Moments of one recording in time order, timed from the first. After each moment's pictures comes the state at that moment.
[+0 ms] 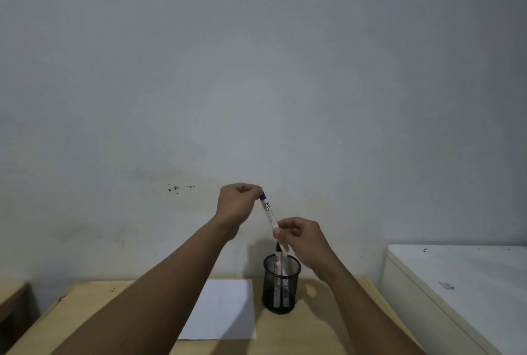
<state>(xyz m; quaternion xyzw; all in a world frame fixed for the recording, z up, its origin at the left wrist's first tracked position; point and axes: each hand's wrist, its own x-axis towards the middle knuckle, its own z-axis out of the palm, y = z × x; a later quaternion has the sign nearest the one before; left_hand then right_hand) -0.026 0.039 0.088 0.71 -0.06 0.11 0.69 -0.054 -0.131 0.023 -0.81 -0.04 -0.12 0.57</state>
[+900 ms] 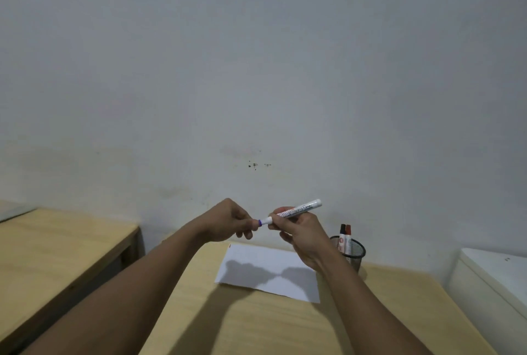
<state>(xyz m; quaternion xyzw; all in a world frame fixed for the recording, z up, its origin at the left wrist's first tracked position) -0.091 0.229 0.027 0.90 -0.15 0.01 0.41 -0.079 0.017 0.003 -0.68 -0.12 0.03 0.73</state>
